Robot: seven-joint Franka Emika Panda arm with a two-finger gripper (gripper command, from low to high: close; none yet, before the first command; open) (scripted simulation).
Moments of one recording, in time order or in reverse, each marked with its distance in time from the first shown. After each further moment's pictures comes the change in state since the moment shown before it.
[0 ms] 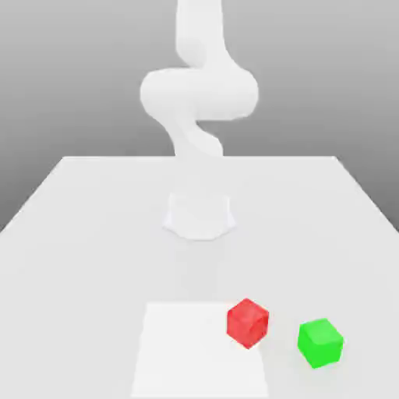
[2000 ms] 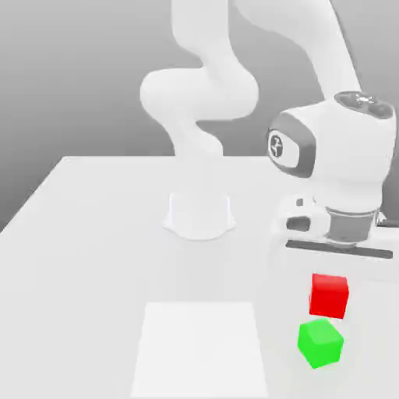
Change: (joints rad) arm 0.098 0.894 0.305 -0.201 -0.149 0.366 0.634
